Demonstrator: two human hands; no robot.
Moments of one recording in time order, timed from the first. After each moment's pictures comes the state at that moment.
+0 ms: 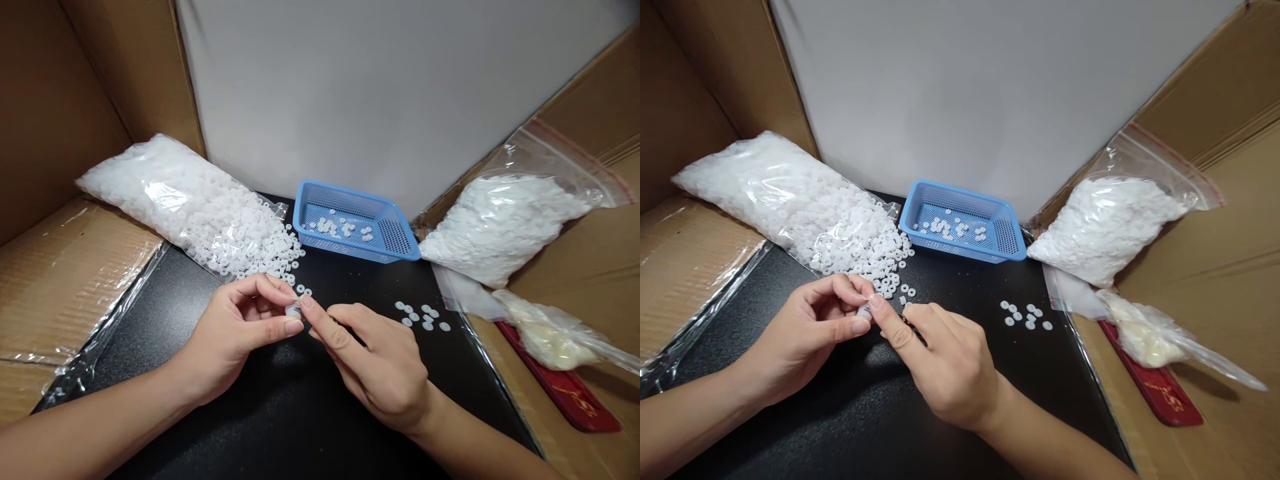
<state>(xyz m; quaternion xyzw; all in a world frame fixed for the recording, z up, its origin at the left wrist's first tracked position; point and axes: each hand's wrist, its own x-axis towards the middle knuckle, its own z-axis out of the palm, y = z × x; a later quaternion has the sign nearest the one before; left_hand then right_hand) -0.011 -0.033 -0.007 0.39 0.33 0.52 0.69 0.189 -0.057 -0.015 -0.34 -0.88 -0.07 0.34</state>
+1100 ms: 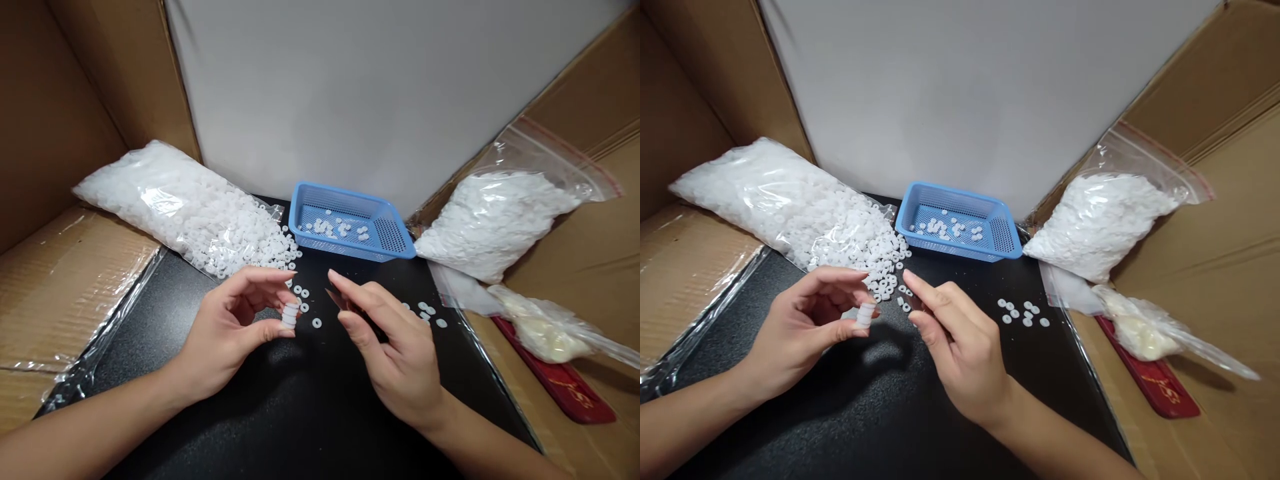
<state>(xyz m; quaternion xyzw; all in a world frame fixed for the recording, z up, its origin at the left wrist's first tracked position) -0.020 -0.029 -0.013 0.55 0.29 0.52 0.58 0.193 -0.057 -0.004 -0.41 -0.77 0.14 0.48</state>
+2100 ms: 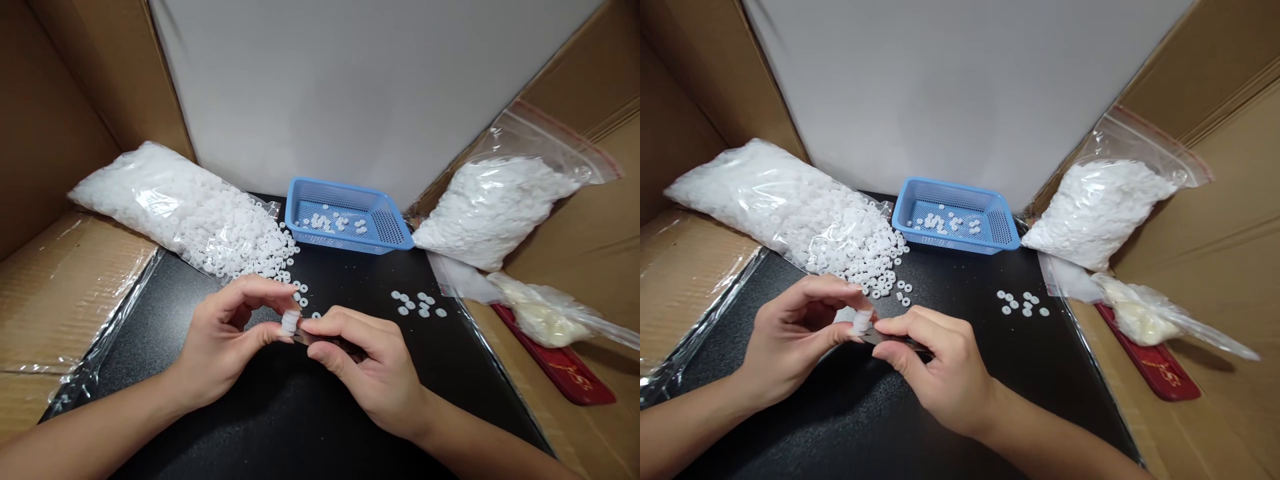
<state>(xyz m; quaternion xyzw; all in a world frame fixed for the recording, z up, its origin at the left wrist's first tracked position) -0.019 -0.036 -0.006 0.61 0.29 0.54 0.50 0.180 -0.067 -0.010 -0.37 -0.75 0.28 0.48</state>
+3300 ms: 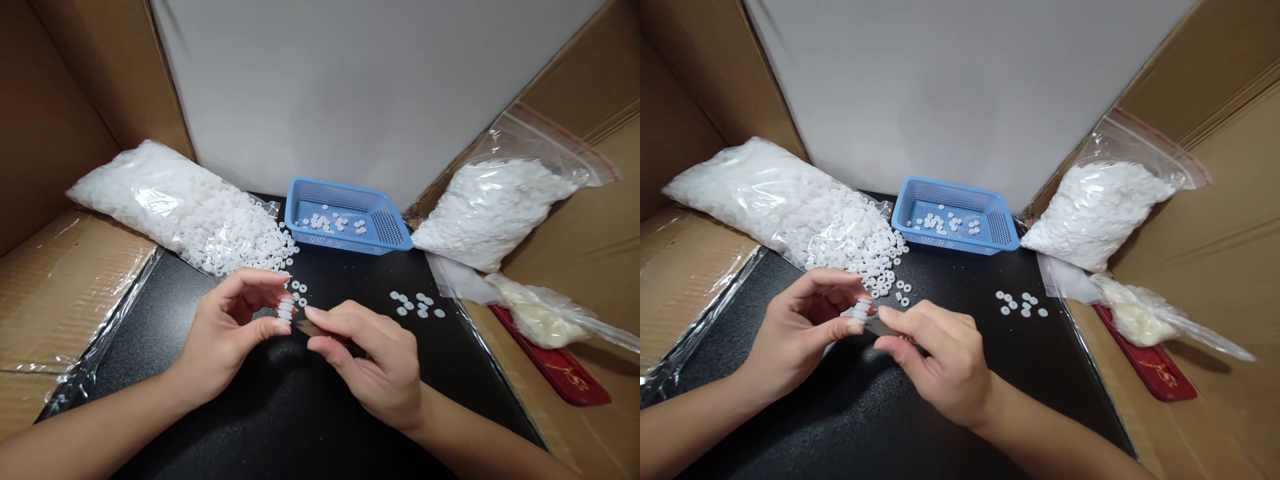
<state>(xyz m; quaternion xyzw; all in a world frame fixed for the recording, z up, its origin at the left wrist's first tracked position) -0.017 -0.035 -0.013 0.52 0.32 0.53 0.59 0.180 -0.065 -0.015 -0.35 -0.78 0.14 0.51</state>
